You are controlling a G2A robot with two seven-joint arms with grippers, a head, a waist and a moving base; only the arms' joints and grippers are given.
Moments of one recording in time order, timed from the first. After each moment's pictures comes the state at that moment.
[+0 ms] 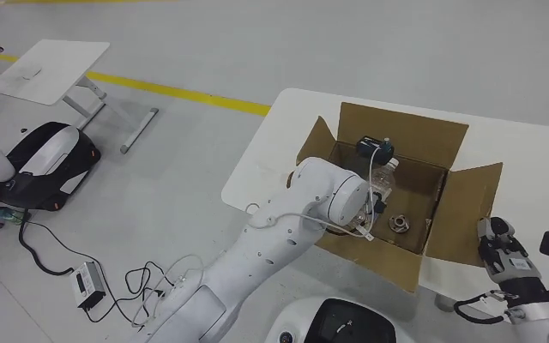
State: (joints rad) left arm 0.68 -1.51 -0.98 -1.68 1.11 0.32 -1.50; right arm -1.60 -1.23 1.63 -2.12 -0.79 -0.05 0.40
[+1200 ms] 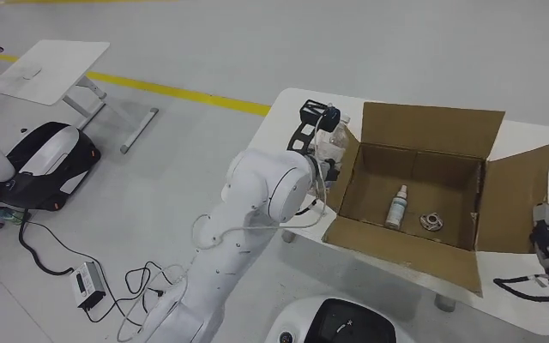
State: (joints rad) left arm 0.81 -1.43 -1.22 -1.96 1.35 0.19 -1.54; right arm -1.51 -1.23 1.74 -2.05 -0.66 0.06 0.34
